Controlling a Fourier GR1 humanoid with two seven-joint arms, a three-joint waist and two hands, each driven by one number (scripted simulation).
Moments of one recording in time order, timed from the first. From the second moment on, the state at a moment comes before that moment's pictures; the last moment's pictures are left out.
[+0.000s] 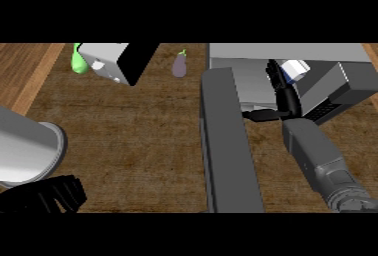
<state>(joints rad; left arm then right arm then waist) 0.29 0.01 0.12 -2.11 0.23 -0.54 0.02 -0.90 -0.19 -0.35 -0.11 0.17 -0.04 -0.91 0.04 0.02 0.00</state>
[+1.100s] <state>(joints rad) 0.06 0.00 -0.29 -1.90 -0.04 -0.30 0.03 -0.39 -0.17 -0.26 -0.49 0.11 0.15 -0.97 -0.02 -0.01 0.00</state>
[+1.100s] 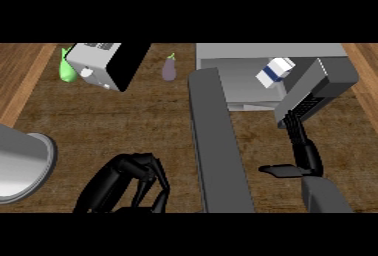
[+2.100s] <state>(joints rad) -0.35 0.00 -0.66 -1.11 -0.05 0.16 -0.32 0.05 -0.29 -0.15 -1.14 -0.03 0.32 -0.85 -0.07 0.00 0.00</state>
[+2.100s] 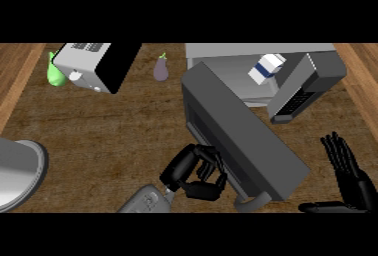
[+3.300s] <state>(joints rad) -0.64 0.01 -0.89 -0.91 0.50 0.55 -0.49 0.09 -0.42 -0.09 -1.61 -0.28 0.51 -0.56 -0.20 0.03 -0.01</state>
